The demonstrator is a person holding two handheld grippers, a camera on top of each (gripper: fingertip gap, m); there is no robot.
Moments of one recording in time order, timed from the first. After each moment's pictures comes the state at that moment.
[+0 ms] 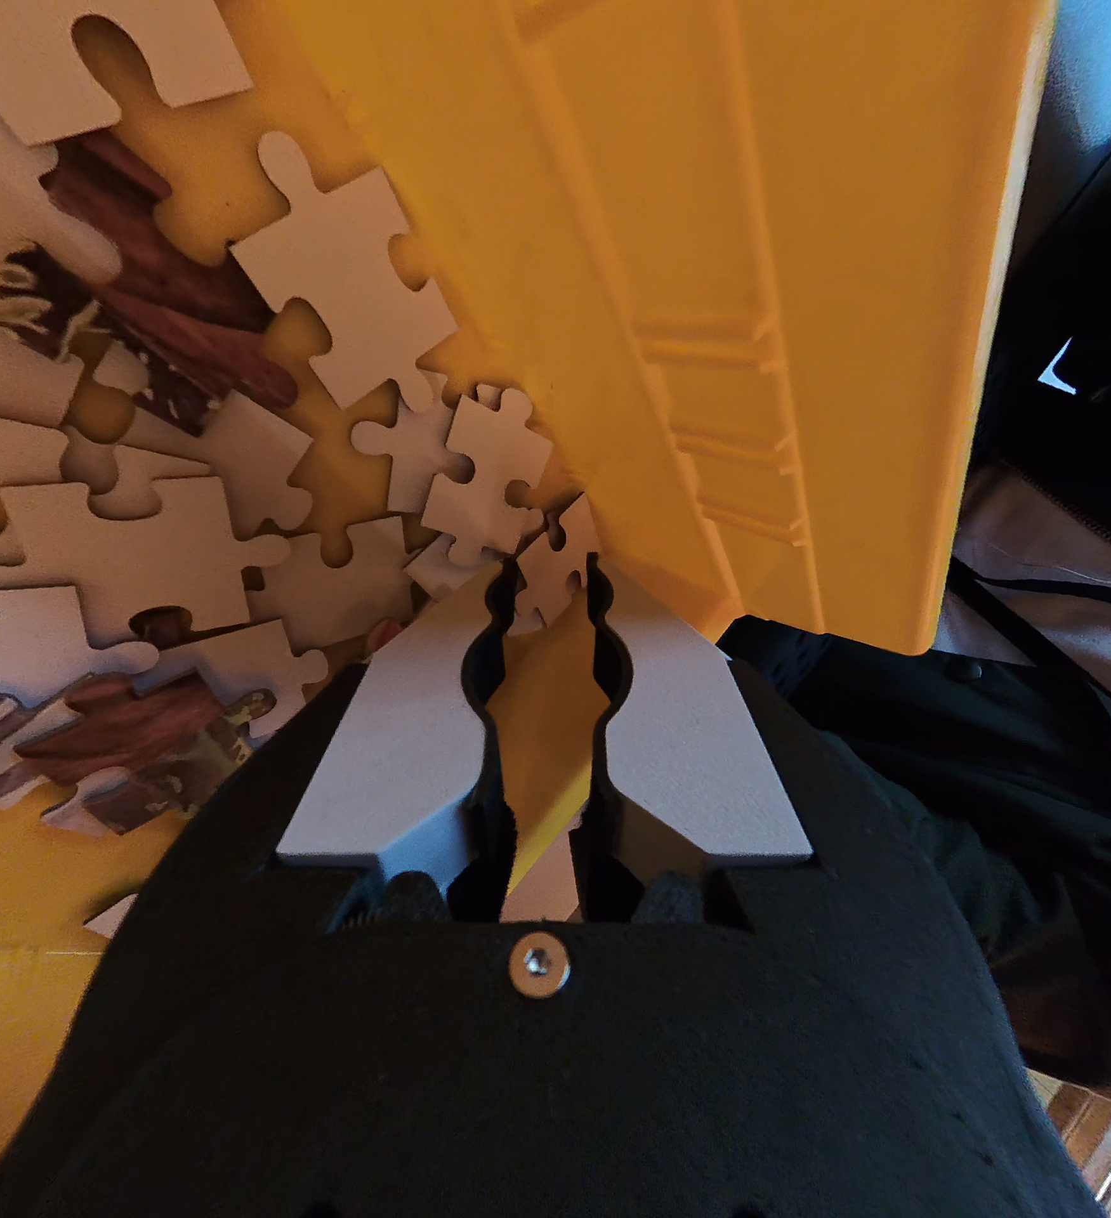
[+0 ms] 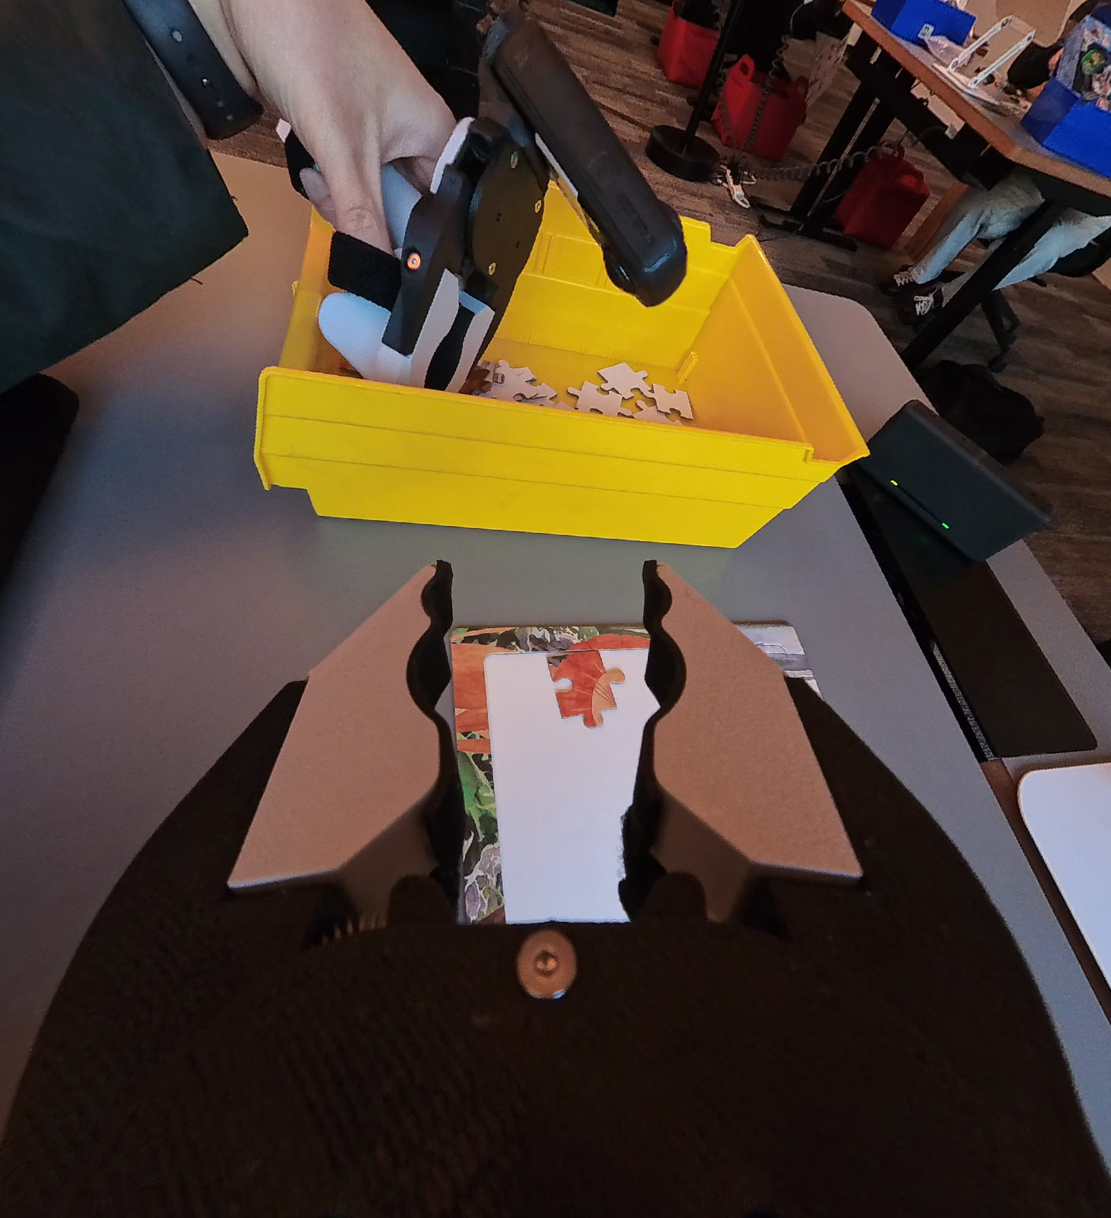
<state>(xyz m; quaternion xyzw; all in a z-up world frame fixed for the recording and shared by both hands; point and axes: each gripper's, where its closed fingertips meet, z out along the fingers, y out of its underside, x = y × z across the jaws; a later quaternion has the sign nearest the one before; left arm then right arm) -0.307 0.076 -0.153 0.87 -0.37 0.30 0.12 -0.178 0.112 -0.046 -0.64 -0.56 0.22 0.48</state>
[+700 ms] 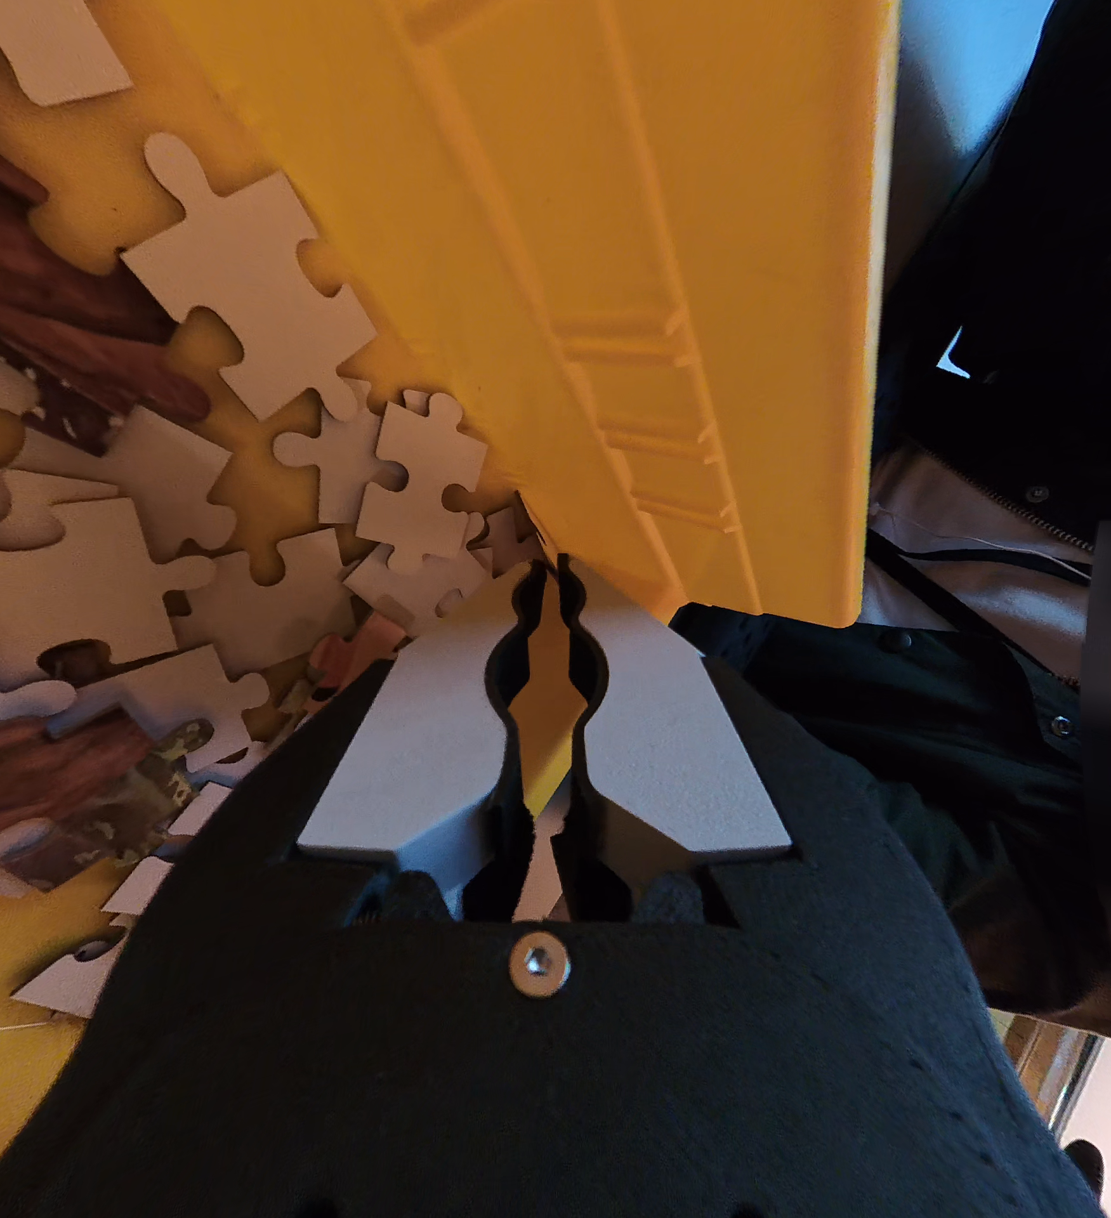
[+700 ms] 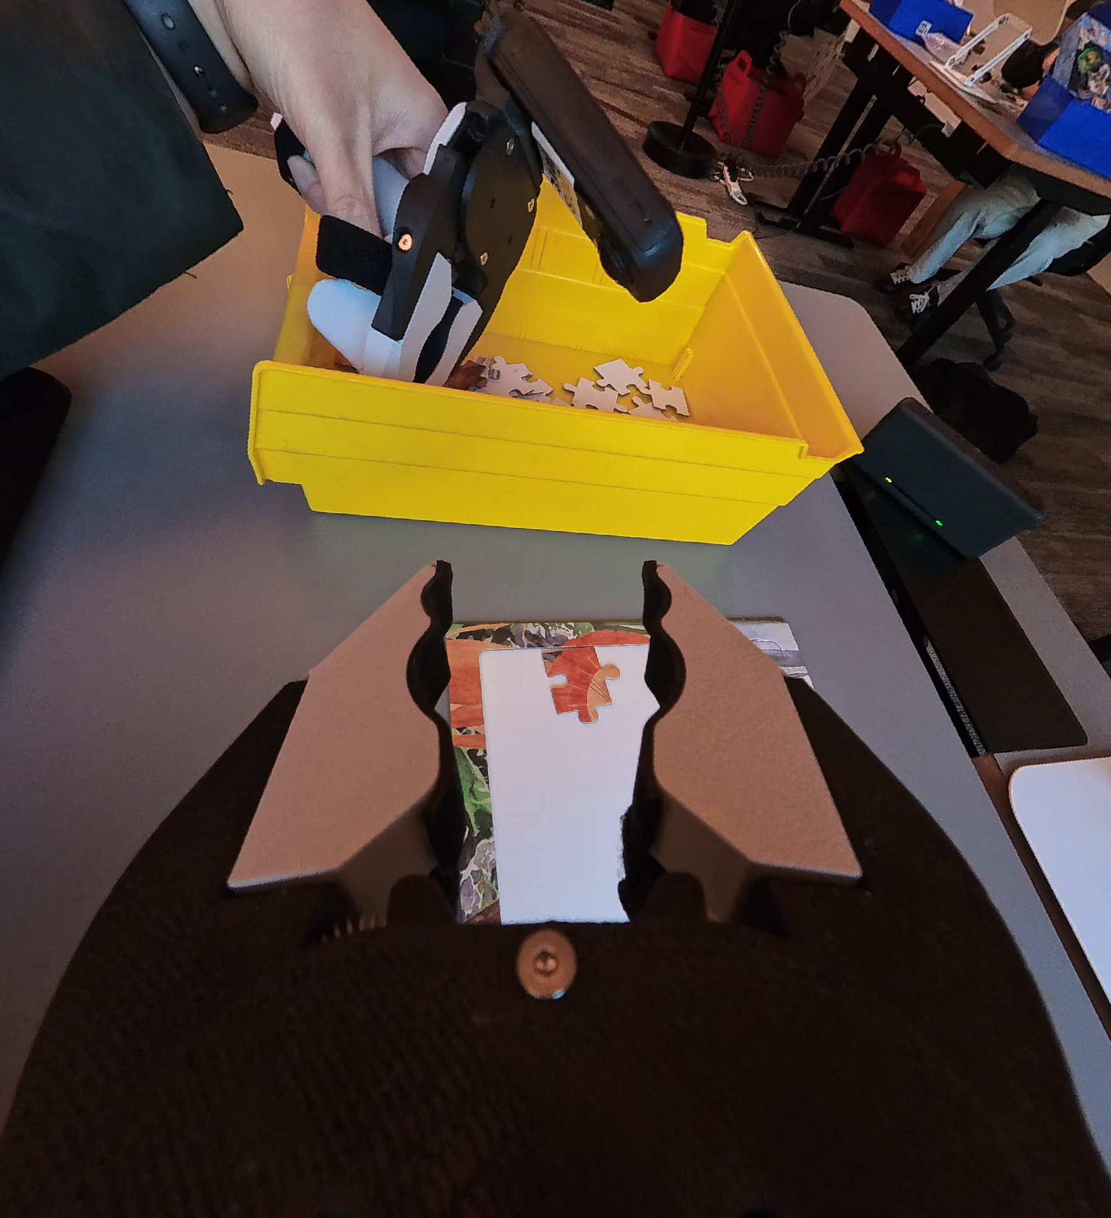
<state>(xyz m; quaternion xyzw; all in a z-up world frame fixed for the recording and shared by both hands) -0.298 0.066 -0.141 0.85 -0.37 0.35 0.13 -0.176 0.114 -0.046 -0.64 -0.56 0.22 0.48</state>
